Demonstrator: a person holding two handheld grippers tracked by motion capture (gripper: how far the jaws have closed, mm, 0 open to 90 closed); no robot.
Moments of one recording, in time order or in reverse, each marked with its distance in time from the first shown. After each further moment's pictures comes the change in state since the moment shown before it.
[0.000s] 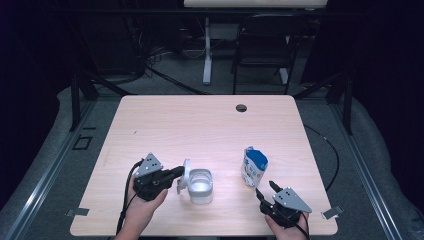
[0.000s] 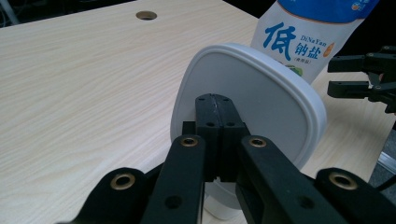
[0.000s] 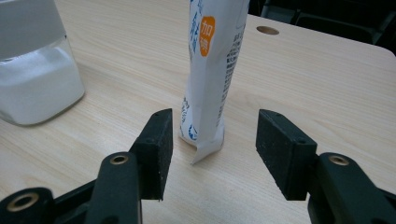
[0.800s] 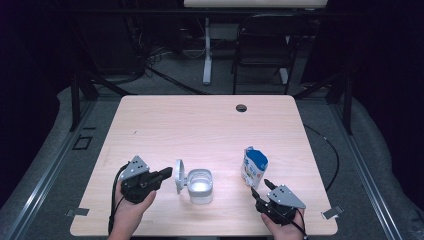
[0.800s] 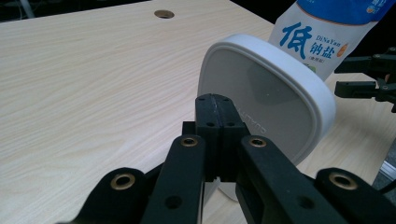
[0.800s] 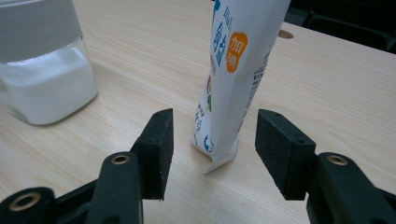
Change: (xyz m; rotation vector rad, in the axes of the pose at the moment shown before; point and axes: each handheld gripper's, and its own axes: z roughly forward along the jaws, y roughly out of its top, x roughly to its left) left arm 0.017 -0.014 -0.022 -0.025 0.033 -0.046; right arm 0.007 0.009 0.006 0.015 0.035 -0.043
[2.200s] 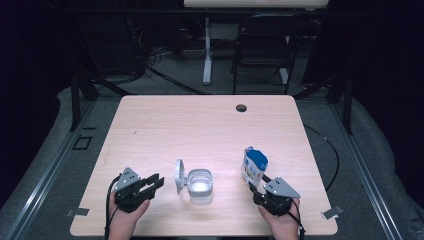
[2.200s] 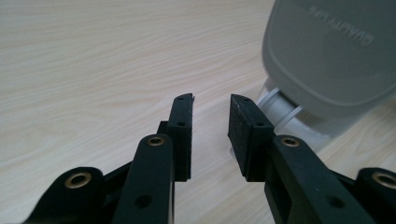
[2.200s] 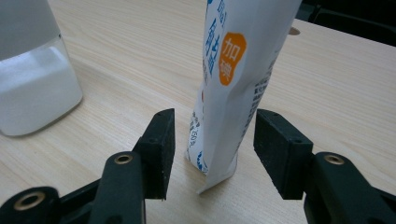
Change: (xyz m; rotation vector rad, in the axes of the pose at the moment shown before) left arm 0.020 -0.045 0.001 -0.006 0.083 -0.057; right arm -0.008 0.004 0.023 0.026 0.016 0.004
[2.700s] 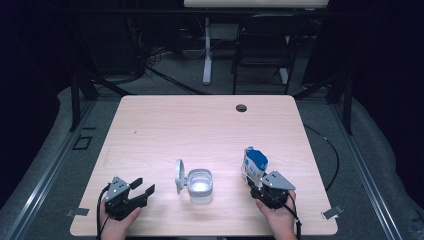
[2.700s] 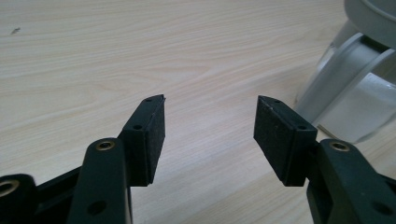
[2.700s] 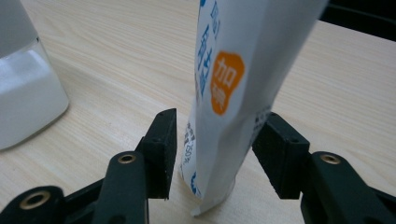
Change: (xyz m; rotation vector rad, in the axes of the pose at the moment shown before) left arm 0.026 -0.044 -0.008 -0.008 0.106 -0.033; right arm -0.003 0.007 0.017 0.021 -0.005 0.007
